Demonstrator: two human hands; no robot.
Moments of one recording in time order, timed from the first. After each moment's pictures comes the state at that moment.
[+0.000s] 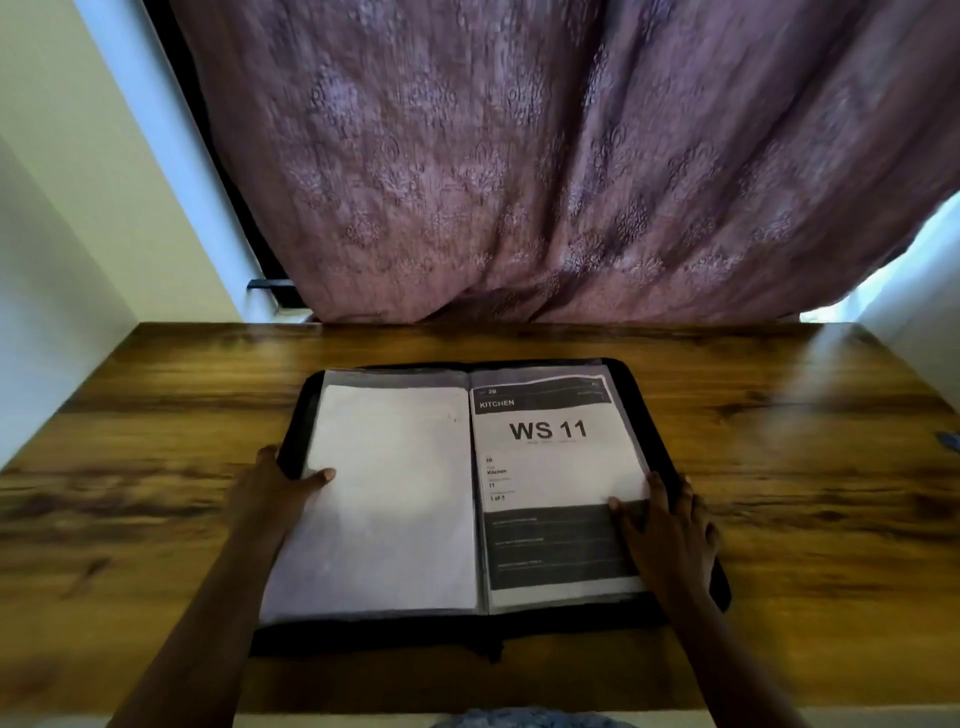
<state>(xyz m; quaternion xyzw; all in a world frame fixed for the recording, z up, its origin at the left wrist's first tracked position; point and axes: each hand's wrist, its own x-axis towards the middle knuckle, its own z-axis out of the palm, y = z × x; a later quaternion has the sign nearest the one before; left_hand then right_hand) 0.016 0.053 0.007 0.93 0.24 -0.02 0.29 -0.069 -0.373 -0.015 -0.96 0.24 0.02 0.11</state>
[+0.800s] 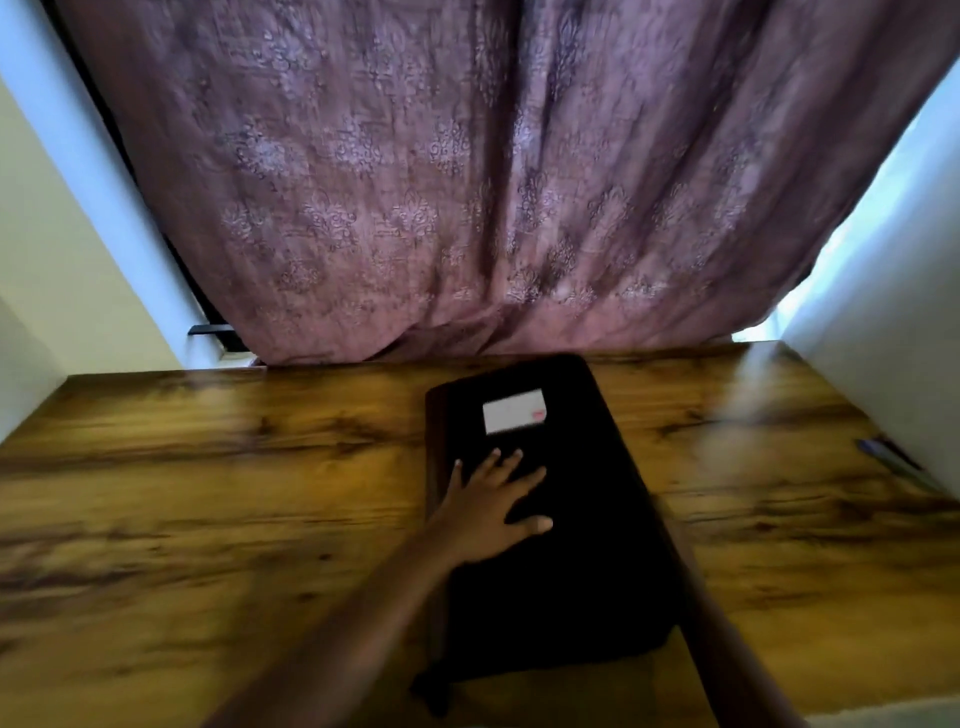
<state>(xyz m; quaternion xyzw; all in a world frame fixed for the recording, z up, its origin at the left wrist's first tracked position) 0.006 -0.208 0.037 0.92 -0.32 -0.16 0.15 -0.062 -0.444 0.012 -0.83 0.22 -0.01 0.50</state>
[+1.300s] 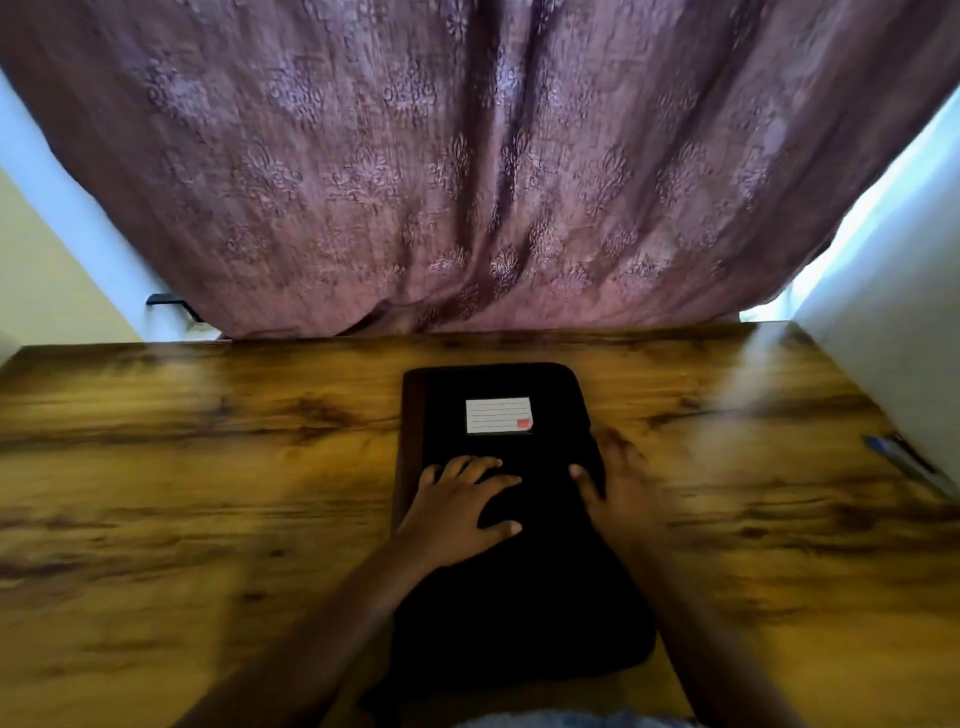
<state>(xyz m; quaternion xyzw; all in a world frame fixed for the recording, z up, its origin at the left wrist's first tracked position) 0.024 -0.222 0.009 0.94 -0.31 -0.12 0.11 -0.013 -0.452 0.008 -0.95 0.10 -0.07 0.28</state>
